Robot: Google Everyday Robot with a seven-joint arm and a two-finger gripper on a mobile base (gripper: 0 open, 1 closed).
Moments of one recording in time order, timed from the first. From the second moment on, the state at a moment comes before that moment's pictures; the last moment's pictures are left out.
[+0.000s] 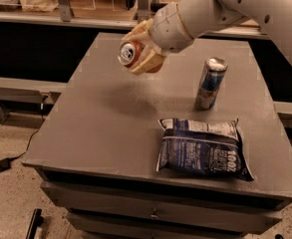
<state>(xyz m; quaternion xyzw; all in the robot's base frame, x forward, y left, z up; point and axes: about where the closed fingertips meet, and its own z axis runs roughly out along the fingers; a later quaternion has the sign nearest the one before) 0.594 0.027 0.946 -0.76 0.47 0.16 0.42</state>
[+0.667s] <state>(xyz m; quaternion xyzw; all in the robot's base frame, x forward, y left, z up) 0.606 0.028 0.953 -0.74 0.47 0.17 0.45</state>
